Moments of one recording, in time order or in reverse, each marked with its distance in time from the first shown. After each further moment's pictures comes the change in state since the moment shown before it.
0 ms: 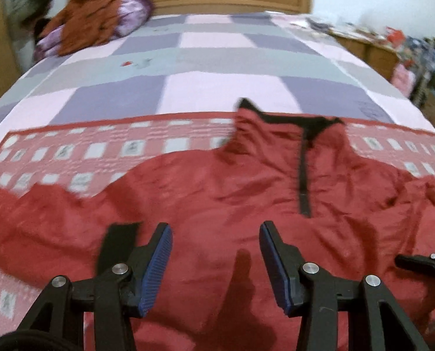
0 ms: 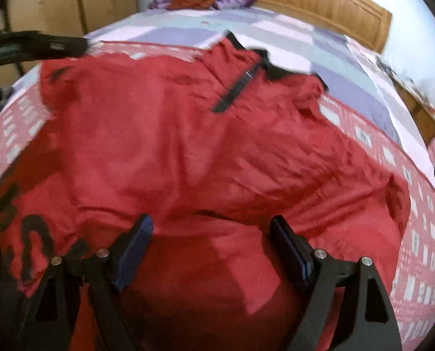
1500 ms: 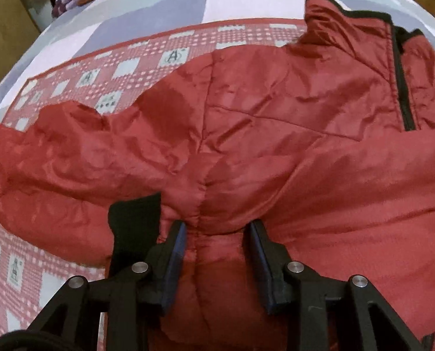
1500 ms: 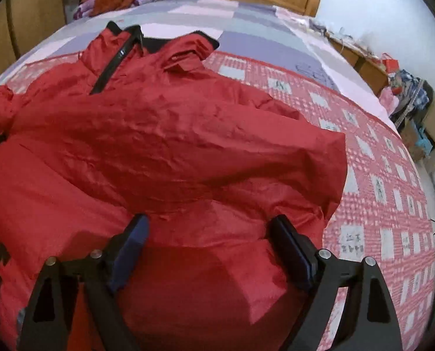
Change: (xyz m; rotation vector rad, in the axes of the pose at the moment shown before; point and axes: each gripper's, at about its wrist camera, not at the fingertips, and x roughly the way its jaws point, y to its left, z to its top) left arm 0.067 0.037 -0.047 -0.021 0.260 0.198; right arm 0.023 -0.087 -0.033 0.248 0.076 -0.249
